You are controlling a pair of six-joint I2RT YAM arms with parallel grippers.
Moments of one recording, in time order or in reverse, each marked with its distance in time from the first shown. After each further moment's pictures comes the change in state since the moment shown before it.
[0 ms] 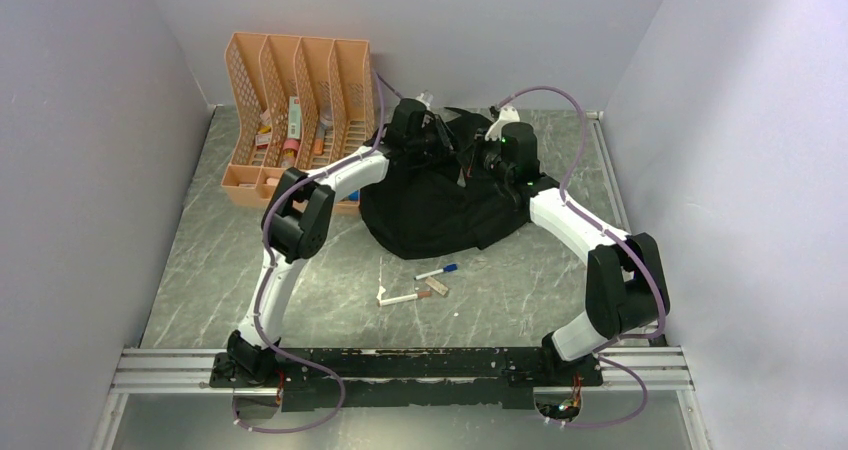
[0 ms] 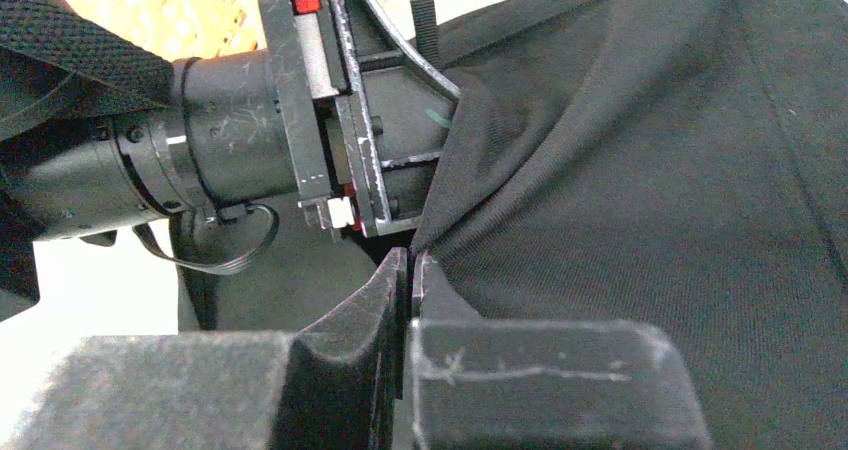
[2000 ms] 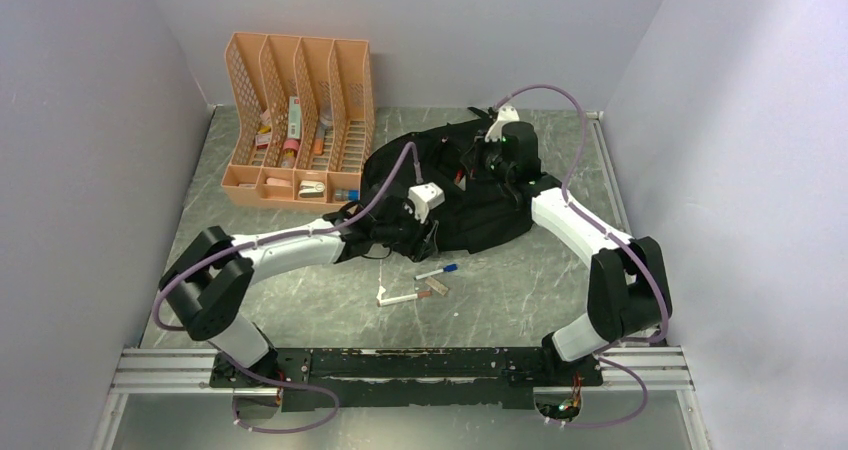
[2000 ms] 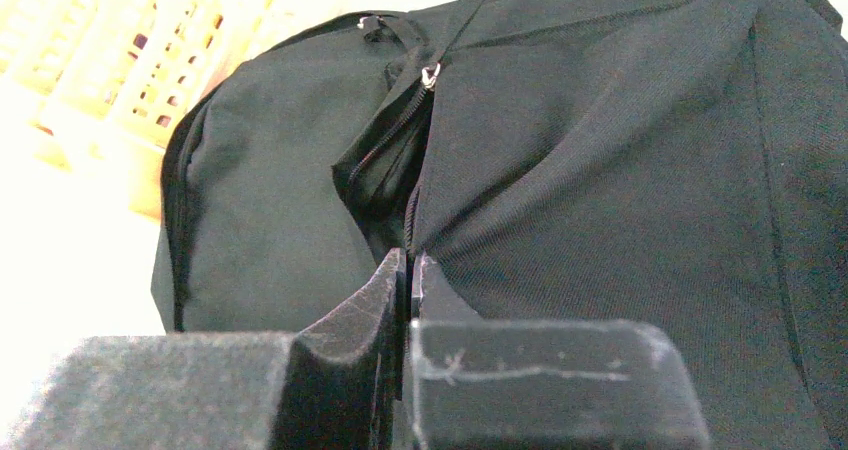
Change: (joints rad) left arm -0.233 -0.732 -0.908 -0.052 -0.062 0.823; right arm -0.005 -0.016 0.016 -0.072 0.044 -0.084
